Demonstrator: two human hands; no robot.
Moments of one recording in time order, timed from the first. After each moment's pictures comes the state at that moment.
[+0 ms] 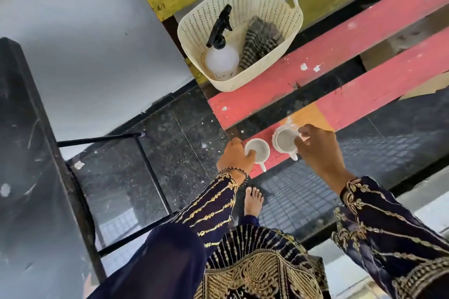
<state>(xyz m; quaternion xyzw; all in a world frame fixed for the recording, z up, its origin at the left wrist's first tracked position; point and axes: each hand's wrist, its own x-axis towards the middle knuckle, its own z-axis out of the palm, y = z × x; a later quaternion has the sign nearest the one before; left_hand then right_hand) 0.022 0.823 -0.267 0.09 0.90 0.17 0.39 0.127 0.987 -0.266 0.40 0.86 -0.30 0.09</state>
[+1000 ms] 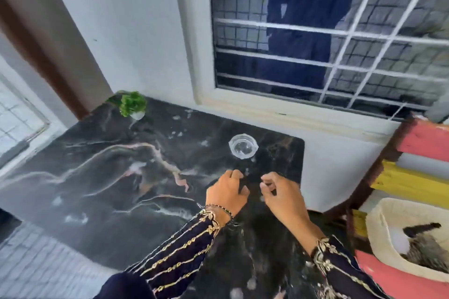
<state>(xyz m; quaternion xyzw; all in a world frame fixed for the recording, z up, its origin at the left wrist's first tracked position) -0.071 0.386 0.002 -0.06 0.97 0.25 0.03 -0.090 0.544 -0.006 -0.07 0.94 -0.32 0.02</state>
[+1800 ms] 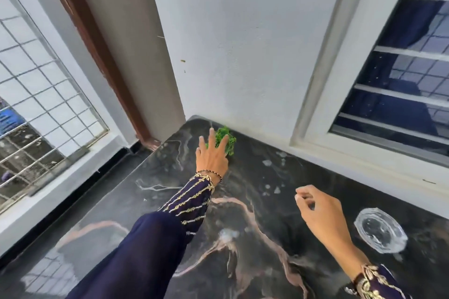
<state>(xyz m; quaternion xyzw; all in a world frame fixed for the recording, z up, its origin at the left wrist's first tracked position) -0.281 -0.022 -0.019 -0.18 0.98 0.09 -0.03 -0.253 0.267 -0.034 -0.08 0.93 -0.35 0.03</state>
